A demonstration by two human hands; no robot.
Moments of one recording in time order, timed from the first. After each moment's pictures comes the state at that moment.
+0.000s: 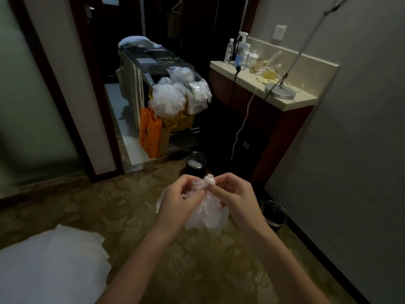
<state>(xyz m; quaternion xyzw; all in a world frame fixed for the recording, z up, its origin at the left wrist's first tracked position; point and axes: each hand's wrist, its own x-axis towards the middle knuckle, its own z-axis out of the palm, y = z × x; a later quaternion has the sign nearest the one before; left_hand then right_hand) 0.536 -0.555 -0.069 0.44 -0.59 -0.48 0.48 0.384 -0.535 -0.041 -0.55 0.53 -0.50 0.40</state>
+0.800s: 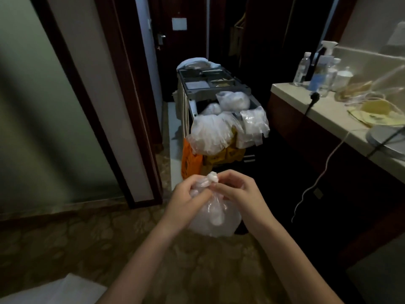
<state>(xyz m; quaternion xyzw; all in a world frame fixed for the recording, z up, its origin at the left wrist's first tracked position) 0.490 -0.953 -0.054 0.55 -0.56 -0.39 0.48 0.337 -0.991 -0.053 -0.61 0.37 -0.45 0.53</state>
